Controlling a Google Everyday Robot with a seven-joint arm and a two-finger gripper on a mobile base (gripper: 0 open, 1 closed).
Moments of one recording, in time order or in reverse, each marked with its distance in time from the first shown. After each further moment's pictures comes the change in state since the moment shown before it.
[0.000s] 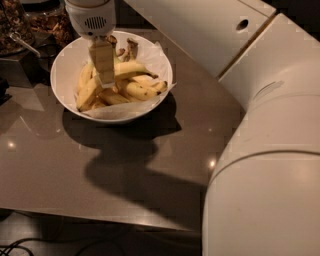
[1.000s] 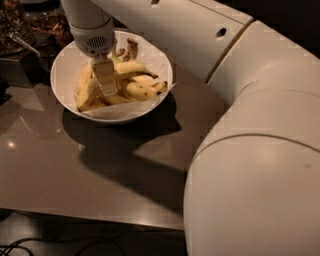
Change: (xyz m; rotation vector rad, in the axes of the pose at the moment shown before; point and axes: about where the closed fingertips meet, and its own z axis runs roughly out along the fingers) arm -0.001 0.004 0.046 -0.076 0.034 -0.013
